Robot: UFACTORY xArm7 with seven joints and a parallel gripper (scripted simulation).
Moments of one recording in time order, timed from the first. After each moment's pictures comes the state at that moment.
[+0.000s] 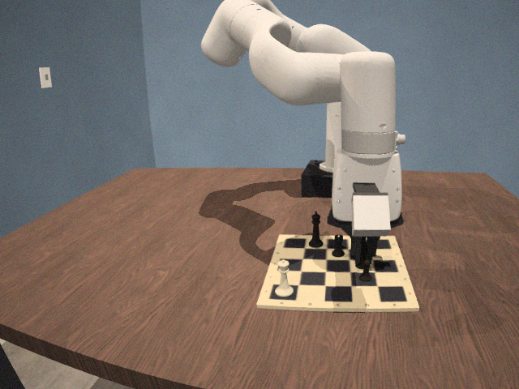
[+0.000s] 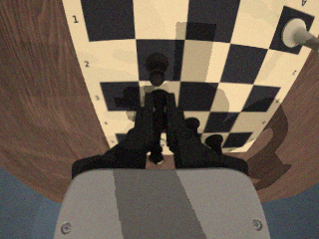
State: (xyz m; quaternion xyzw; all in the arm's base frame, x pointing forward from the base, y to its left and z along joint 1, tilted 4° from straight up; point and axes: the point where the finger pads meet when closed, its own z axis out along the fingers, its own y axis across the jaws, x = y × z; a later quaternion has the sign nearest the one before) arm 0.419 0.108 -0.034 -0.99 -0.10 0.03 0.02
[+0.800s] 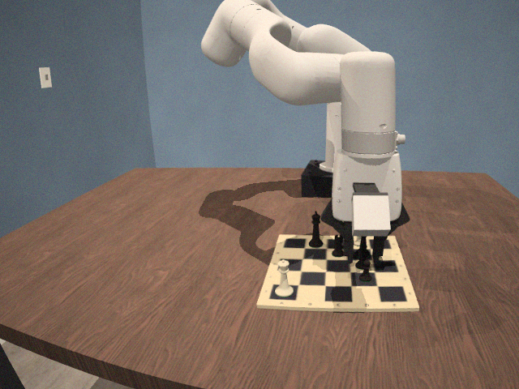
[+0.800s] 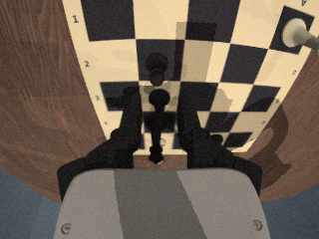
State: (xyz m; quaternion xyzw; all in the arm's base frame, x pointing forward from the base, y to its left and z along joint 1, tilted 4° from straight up) arm 0.419 0.108 -0.034 -0.99 -0.10 0.03 0.02
